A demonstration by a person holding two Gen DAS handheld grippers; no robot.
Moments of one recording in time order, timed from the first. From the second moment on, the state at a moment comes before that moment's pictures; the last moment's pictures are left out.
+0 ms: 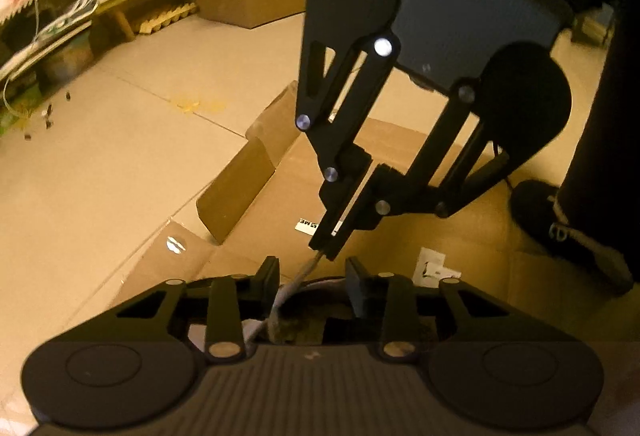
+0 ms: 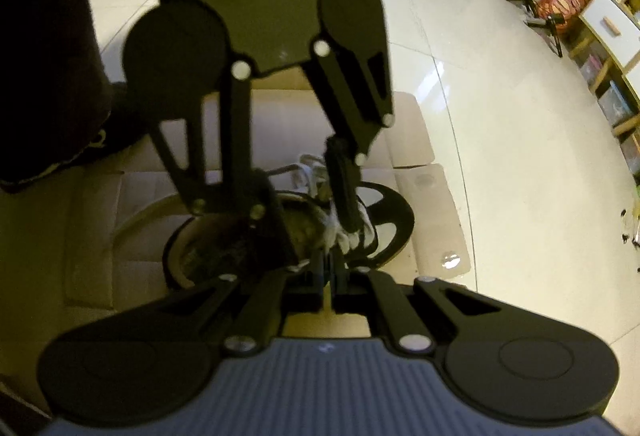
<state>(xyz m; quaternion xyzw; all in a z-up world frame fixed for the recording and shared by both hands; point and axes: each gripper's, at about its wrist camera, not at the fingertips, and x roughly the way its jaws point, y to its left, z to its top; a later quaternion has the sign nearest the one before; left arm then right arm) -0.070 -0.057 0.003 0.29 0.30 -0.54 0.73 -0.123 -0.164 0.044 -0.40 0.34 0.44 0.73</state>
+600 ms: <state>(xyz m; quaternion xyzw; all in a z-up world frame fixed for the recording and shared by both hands) -0.052 -0.047 -0.006 0.21 0.39 -0.48 0.76 -0.112 -0.181 0.044 -0.35 0.36 0.40 0.77</state>
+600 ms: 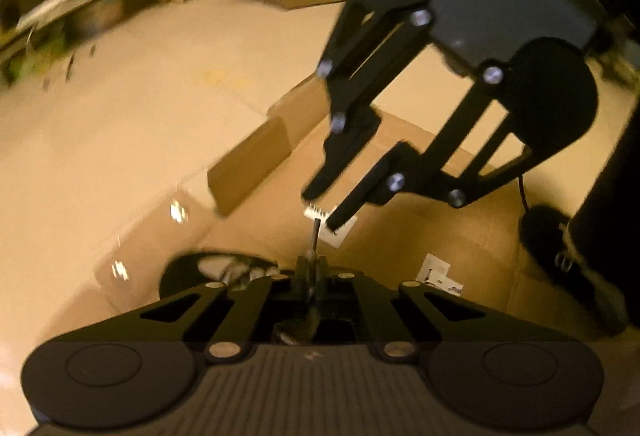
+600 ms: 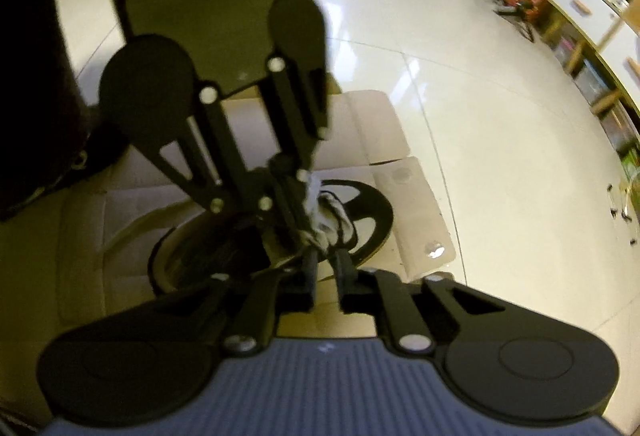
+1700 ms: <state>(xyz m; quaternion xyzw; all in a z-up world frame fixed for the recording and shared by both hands) -0.013 -0.063 -0.039 0.15 0.56 -0.41 0.71 -0.052 -0.276 -0.042 0.26 0.57 0.27 0.73</state>
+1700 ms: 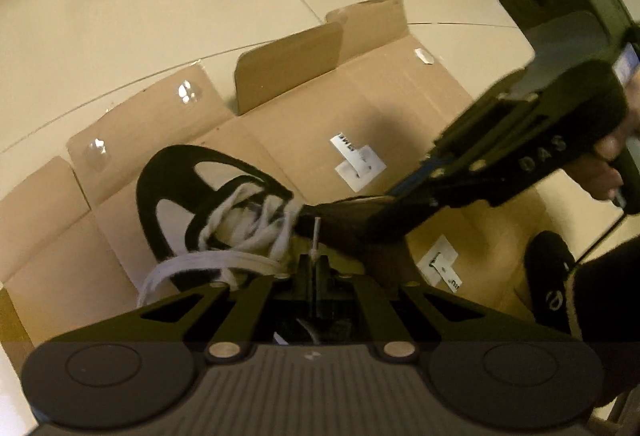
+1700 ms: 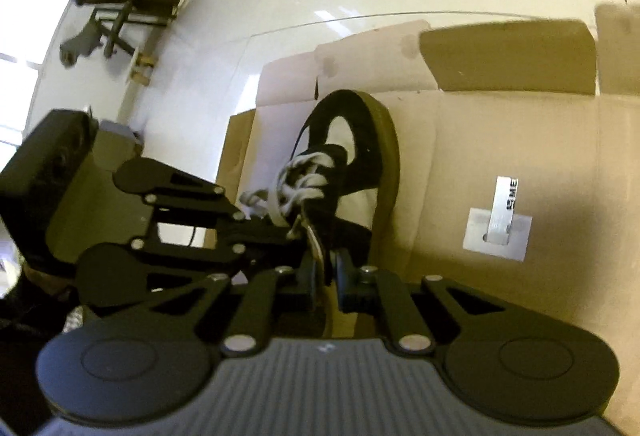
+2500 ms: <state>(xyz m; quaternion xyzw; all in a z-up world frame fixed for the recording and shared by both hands) 0.001 -0.071 -0.042 0.14 0.56 -0.41 0.70 -0.052 -0.267 -0.035 0.21 0.56 0.30 0.74</state>
